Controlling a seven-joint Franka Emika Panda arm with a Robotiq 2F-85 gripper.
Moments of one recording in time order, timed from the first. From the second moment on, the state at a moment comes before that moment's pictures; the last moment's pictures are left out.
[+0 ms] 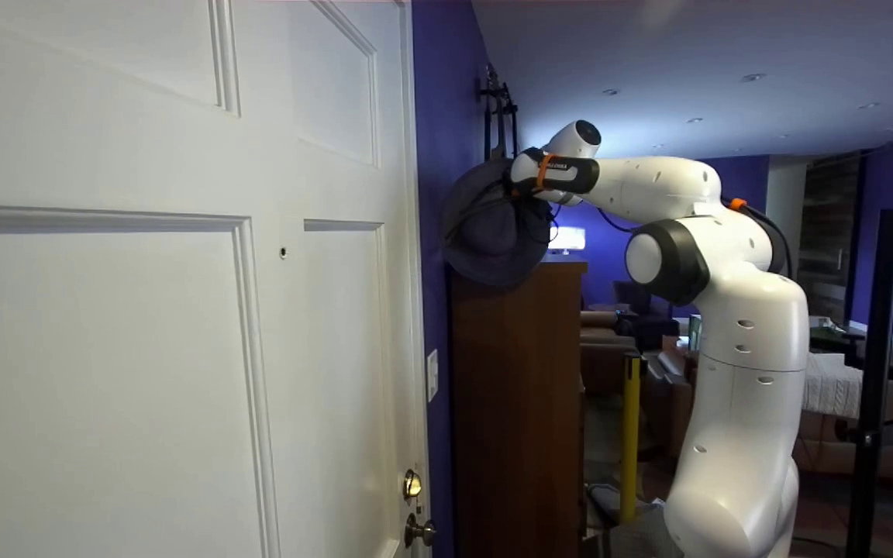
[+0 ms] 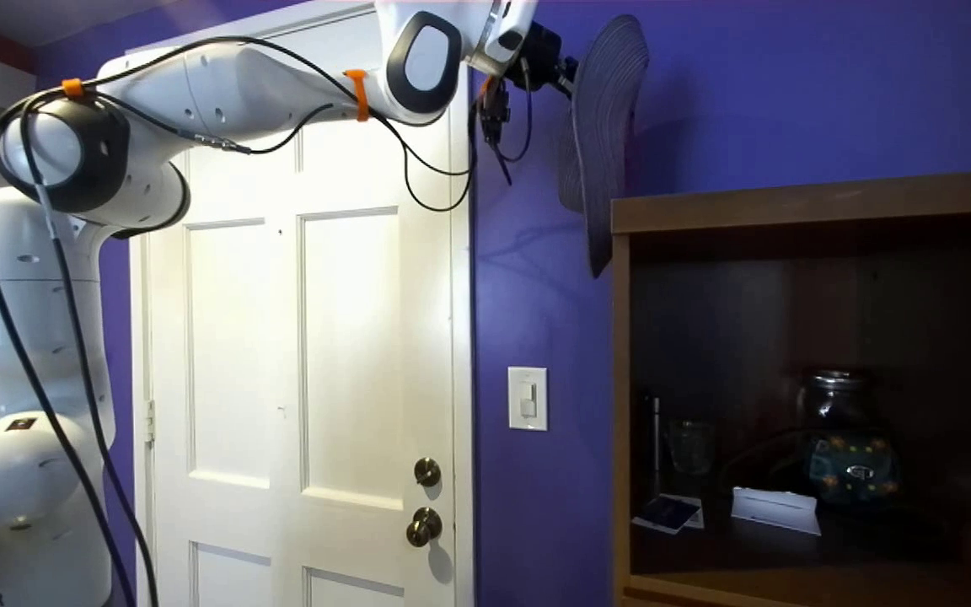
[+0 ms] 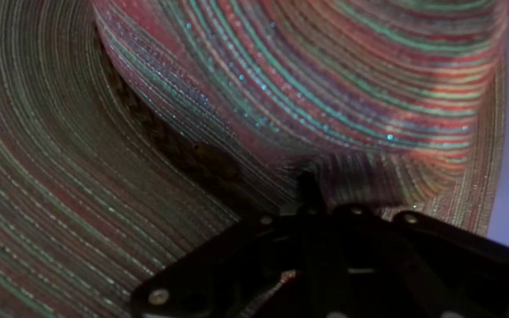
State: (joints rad) arm -0.41 -0.03 -0.42 -1.43 0.25 2.64 0.55
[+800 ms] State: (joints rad) arm -0.45 0.05 -0.46 -1.38 0.14 2.67 0.72
